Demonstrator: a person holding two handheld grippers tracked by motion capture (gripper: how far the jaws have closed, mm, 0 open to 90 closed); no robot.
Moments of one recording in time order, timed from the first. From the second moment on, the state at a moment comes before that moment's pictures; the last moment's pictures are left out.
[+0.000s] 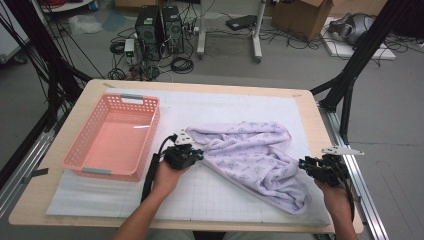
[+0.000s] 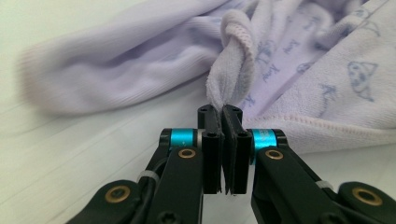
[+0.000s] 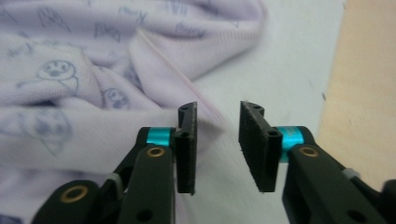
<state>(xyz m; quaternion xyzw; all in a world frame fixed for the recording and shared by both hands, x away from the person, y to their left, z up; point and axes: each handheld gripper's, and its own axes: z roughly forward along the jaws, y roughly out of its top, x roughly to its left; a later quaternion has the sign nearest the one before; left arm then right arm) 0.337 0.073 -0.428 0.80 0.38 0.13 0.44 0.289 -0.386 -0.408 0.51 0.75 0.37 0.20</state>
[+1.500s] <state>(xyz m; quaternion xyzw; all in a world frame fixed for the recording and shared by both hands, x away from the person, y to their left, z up) 0.339 0.036 -0.429 0.78 0.34 0.08 0.51 0.375 -0.341 -0.396 0.51 0.70 0.41 0.29</state>
